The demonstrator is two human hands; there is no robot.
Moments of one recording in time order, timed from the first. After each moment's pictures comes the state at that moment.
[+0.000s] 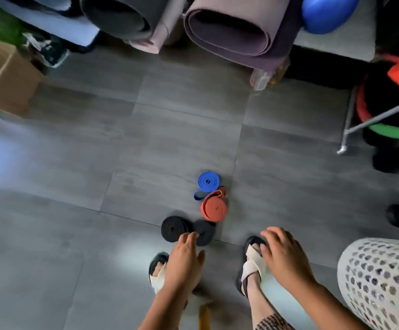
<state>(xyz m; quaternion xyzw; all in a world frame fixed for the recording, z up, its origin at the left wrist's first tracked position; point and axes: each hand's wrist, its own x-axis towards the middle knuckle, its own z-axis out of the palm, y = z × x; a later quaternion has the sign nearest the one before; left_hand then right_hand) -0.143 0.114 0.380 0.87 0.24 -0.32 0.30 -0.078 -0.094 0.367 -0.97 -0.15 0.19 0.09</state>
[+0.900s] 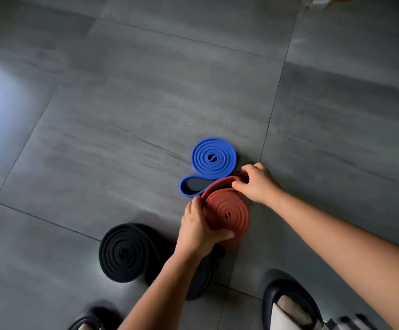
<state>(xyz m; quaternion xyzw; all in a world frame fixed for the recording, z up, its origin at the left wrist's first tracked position) -0.088 0.089 -0.067 0.80 0.32 -0.25 0.44 0.053 -0.019 -0.089 -0.91 -0.11 0.36 0.17</state>
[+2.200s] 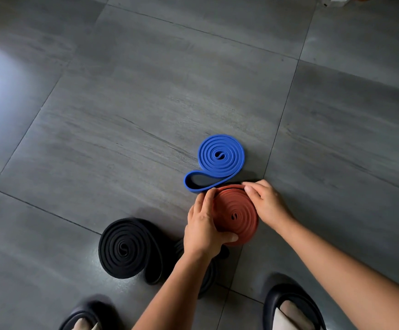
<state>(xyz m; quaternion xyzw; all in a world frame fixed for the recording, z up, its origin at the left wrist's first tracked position) -0.093 0.084 -0.078 0.82 0.30 -0.21 0.45 0.014 -0.039 -0.111 -0.89 -0.11 0.28 0.35</state>
